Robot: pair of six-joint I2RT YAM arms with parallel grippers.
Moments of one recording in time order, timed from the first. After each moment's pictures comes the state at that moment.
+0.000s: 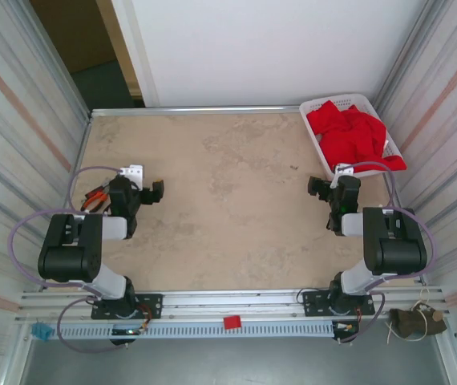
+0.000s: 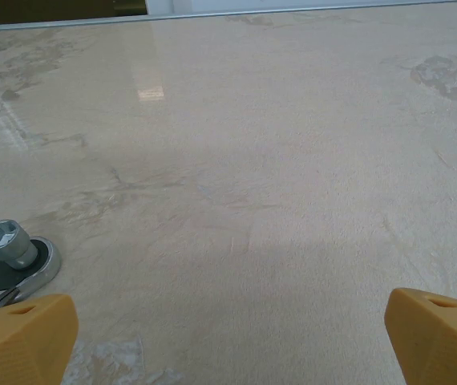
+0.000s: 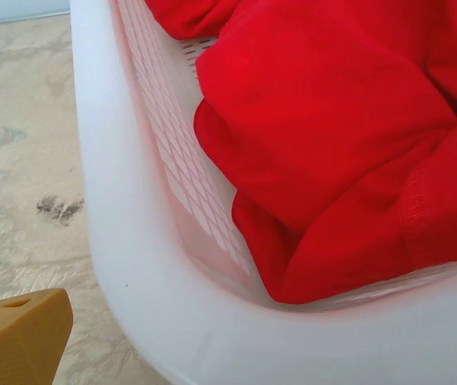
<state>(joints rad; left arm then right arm) -0.02 1.53 0.41 0.69 0.03 0.06 -0.03 1.55 0.40 0.70 0.05 0.11</state>
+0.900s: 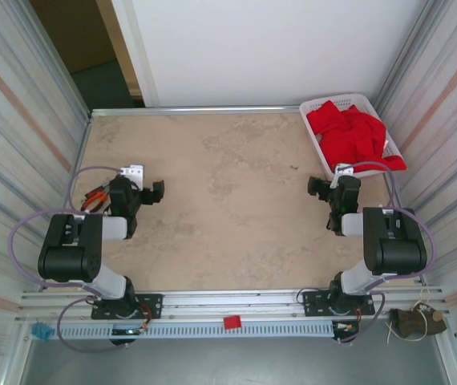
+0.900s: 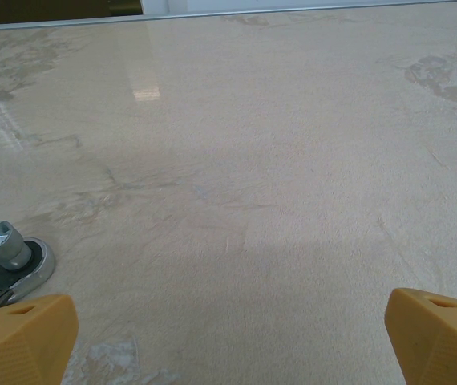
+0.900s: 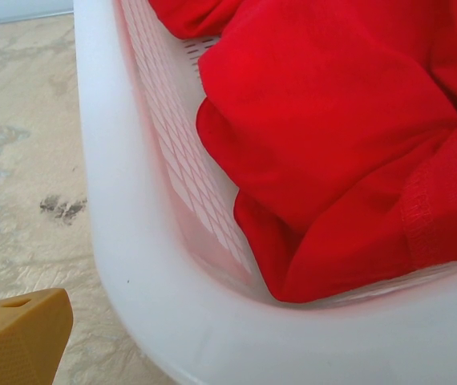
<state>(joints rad) -0.02 1.53 0.41 0.69 0.04 0.06 -0.03 1.55 0.40 0.70 0.04 0.11</state>
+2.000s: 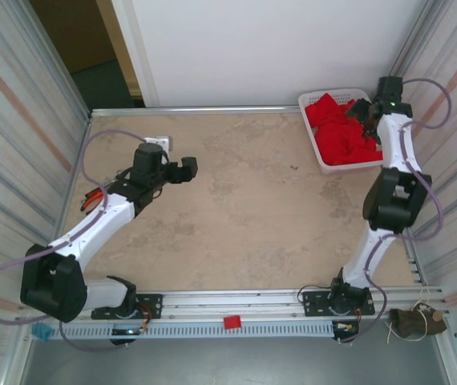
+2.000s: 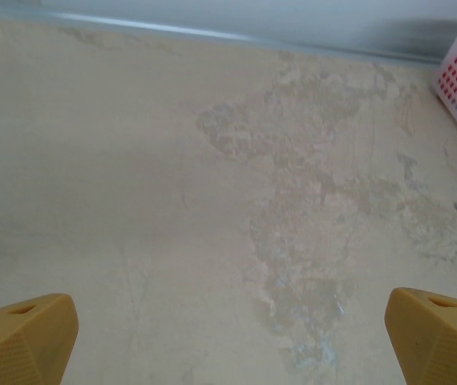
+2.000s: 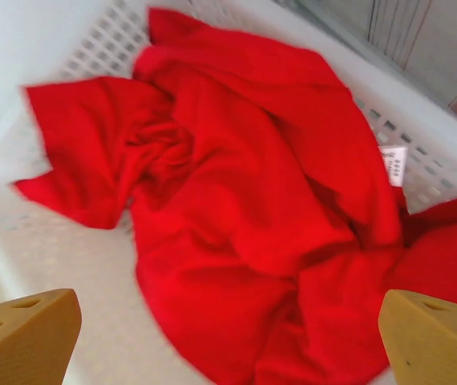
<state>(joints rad) -0.40 1.30 0.91 -0.19 -0.04 -0.34 -0.22 2.02 1.92 -0.81 0.04 0.54</state>
